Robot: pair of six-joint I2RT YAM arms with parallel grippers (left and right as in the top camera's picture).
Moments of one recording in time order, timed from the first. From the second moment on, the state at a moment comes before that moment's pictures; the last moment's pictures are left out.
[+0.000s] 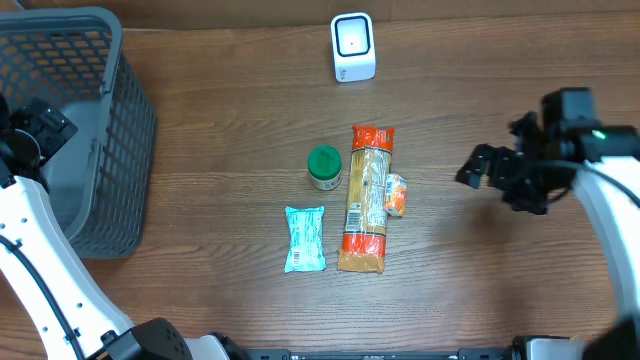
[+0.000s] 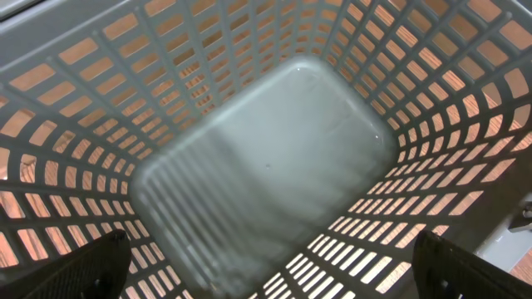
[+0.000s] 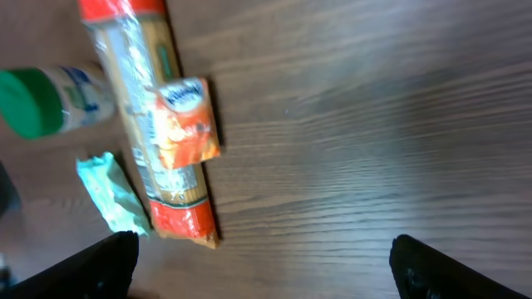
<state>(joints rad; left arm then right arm) 0.62 1.55 1.78 -1.08 -0.14 -0.26 0.00 1.53 1.24 -1.16 -0.41 0.28</state>
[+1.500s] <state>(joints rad) 0.62 1.55 1.78 -1.08 -0.14 -0.26 0.31 1.80 1.03 -0.59 -0.57 0.35</state>
